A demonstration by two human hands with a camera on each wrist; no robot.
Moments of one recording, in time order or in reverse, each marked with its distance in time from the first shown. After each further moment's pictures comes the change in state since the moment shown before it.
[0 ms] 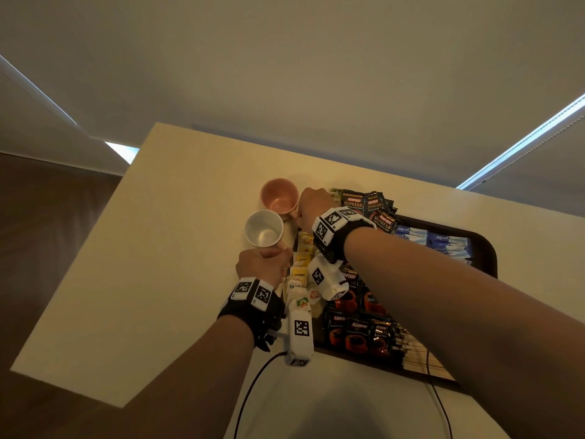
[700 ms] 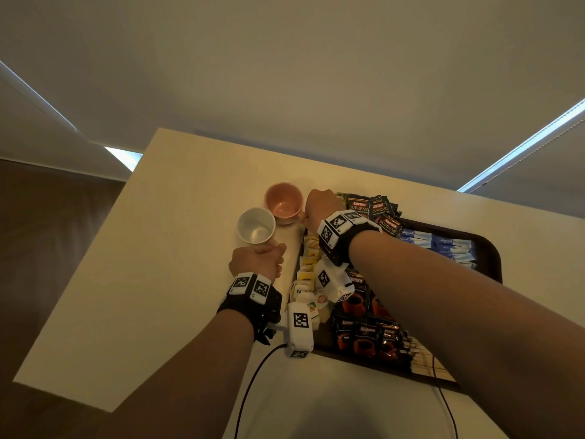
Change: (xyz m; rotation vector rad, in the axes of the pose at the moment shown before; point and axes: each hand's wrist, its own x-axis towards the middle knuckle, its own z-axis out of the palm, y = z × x) left_hand 0.026 0.008 -0.013 -0.136 0.017 -0.066; right_hand 0.007 -0.006 -0.001 -0.047 0.028 0.051
